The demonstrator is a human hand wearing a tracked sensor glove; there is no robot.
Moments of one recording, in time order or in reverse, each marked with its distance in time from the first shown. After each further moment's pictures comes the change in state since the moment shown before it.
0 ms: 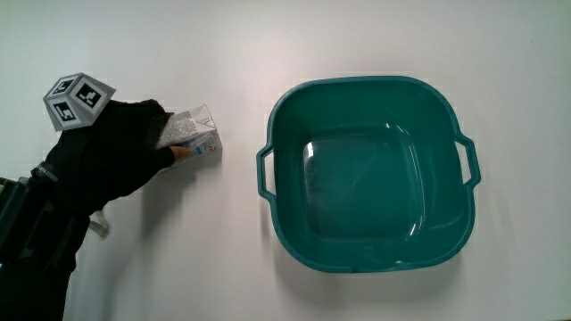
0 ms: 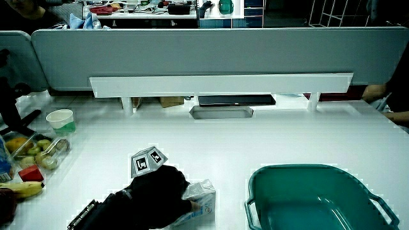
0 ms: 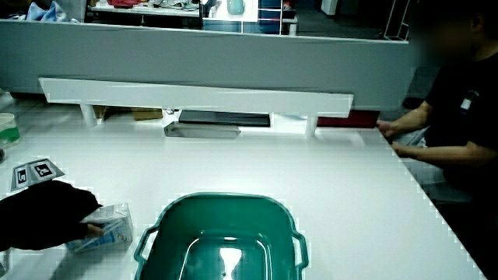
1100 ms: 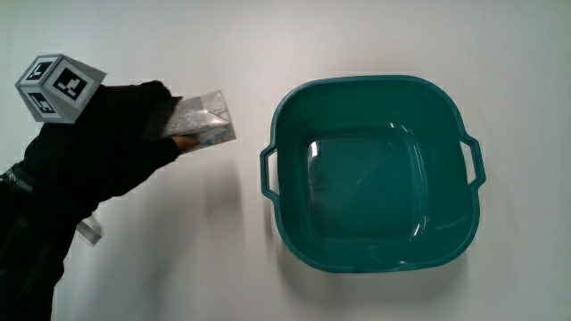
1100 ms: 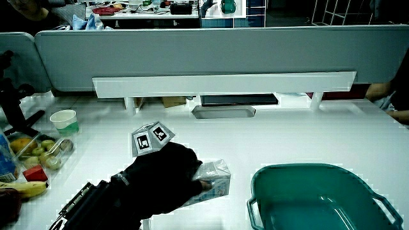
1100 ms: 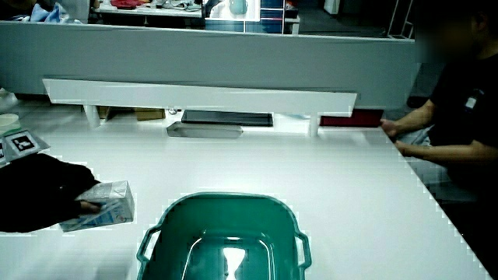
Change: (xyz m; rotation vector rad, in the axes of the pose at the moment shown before) arm 0.061 -0.049 0.046 0.102 0.023 -0.183
